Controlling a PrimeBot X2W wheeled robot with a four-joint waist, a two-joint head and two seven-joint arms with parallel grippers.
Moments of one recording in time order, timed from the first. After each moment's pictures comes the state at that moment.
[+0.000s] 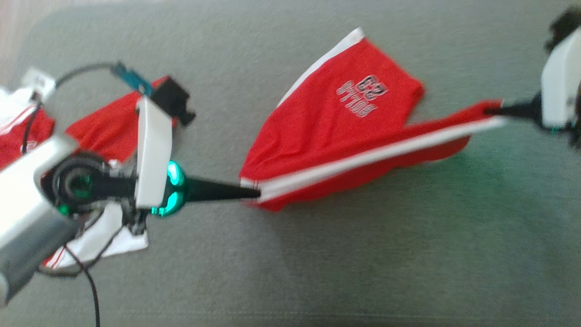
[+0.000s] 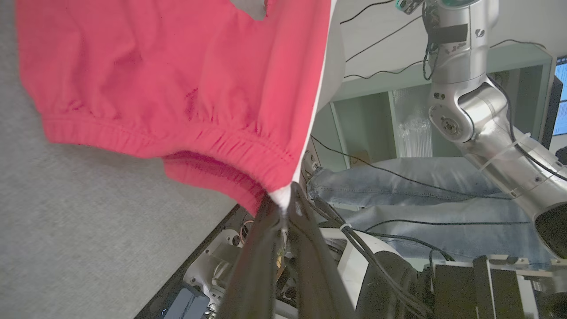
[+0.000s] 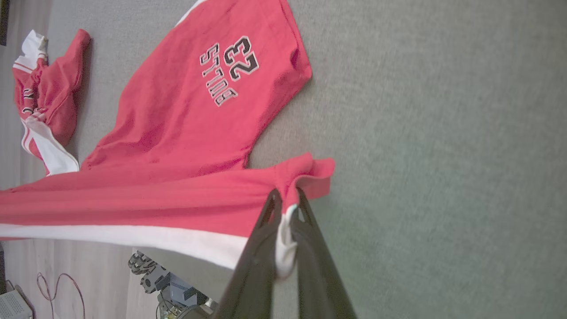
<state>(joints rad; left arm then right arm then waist) -0.91 0.75 -1.13 0.01 -1.91 -0.12 0.83 -0.81 -0.63 0.47 0.47 1.11 0.13 1.19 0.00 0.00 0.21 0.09</state>
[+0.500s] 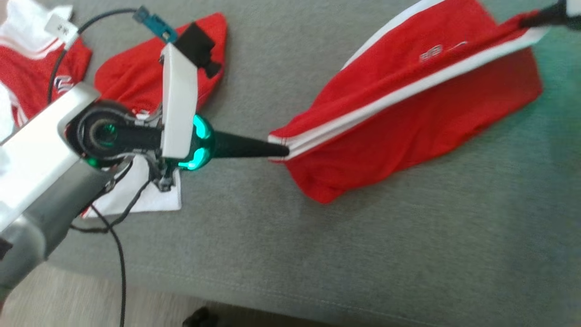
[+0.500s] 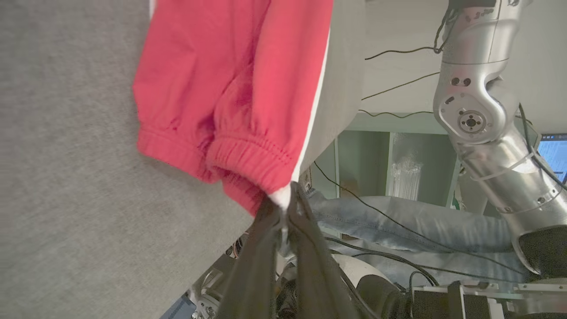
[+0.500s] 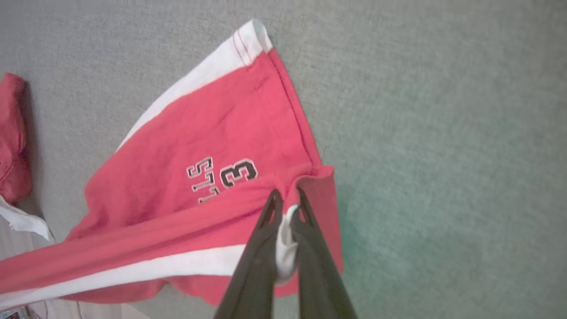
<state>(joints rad) -1.03 0.58 -1.07 0.17 -1.91 -0.12 0.91 -1.23 -0.42 0.24 0.79 0.64 0.13 1.42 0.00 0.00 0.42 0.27</state>
